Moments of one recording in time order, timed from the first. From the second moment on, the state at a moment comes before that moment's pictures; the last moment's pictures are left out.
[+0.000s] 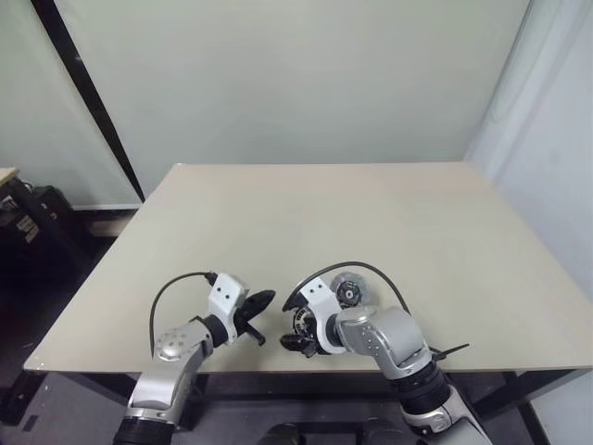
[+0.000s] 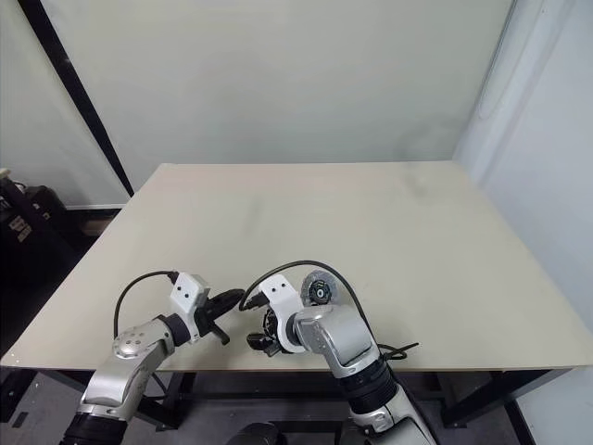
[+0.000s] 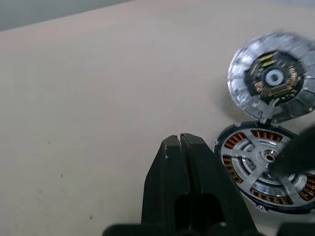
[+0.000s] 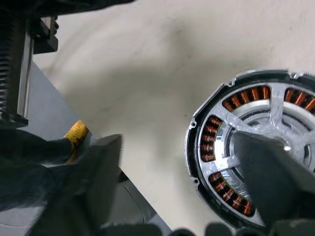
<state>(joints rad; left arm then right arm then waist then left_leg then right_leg) -0.02 0.41 -0.01 -0.05 -0.25 0.23 -0.66 -0.42 0.08 0.40 -0.14 0.12 1.35 0.37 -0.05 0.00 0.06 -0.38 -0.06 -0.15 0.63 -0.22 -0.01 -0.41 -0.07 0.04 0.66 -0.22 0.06</state>
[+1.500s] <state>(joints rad) 0.09 0.45 0.03 -0.11 -0.32 0.32 -0.70 -0.37 -0.28 0.31 -0.21 0.11 0.95 0.46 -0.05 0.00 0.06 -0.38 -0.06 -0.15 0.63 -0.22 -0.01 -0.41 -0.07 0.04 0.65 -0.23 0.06</state>
